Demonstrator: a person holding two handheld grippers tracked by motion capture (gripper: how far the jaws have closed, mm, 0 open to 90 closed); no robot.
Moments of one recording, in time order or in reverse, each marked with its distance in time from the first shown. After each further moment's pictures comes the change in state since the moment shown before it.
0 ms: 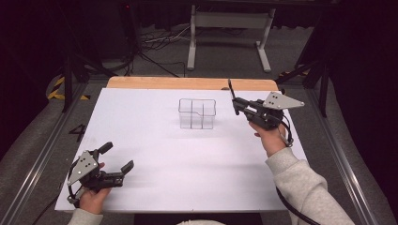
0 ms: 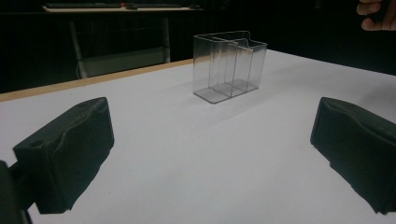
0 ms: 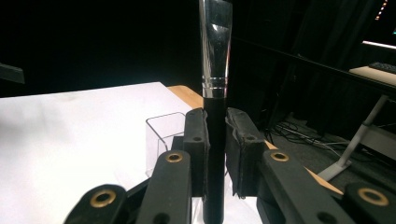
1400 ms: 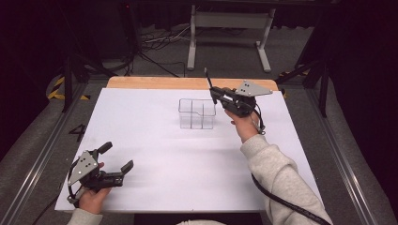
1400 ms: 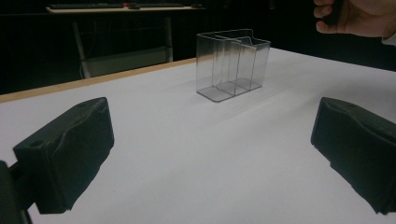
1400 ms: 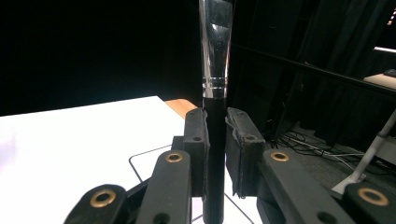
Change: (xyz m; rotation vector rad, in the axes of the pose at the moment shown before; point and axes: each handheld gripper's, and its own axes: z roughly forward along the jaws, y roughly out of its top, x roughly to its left) left arm 0.001 -0.001 0.000 0.005 0.009 0.012; right arm -0.002 0.003 0.081 -0.036 0.013 0.013
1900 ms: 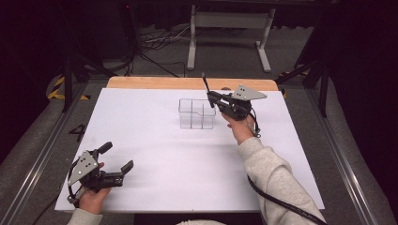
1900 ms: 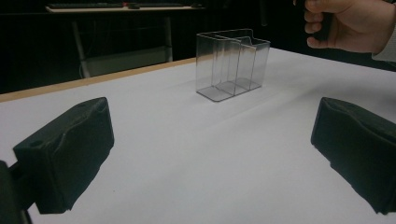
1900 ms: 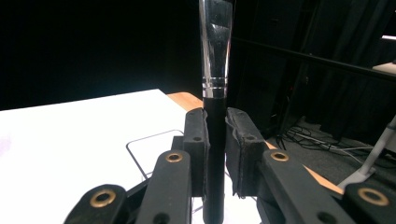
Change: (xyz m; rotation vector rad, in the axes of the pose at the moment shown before) left arm 0.000 0.000 0.000 -0.001 -0.003 -0.005; right arm 0.000 -0.024 0.012 0.004 0.006 0.030
